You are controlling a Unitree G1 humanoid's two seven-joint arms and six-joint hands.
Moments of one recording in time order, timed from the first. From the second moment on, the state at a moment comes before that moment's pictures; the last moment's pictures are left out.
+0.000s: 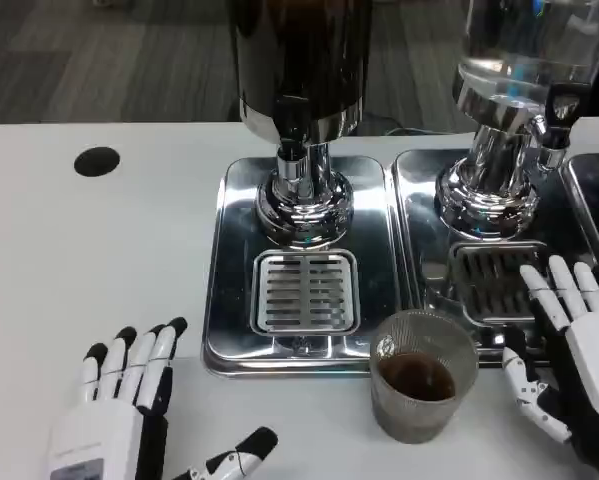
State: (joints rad) left arm 0.44 0.33 -0.30 0.05 0.88 -0.12 0.68; right arm 0.16 -0.40 0.15 0.23 -0.98 -0.18 -0.52
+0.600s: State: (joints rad) left arm 0.48 0.33 -0.29 0.03 0.90 -0.10 0.69; right arm 0.16 -0.45 0.19 0.27 -0.91 -0.20 -0.61
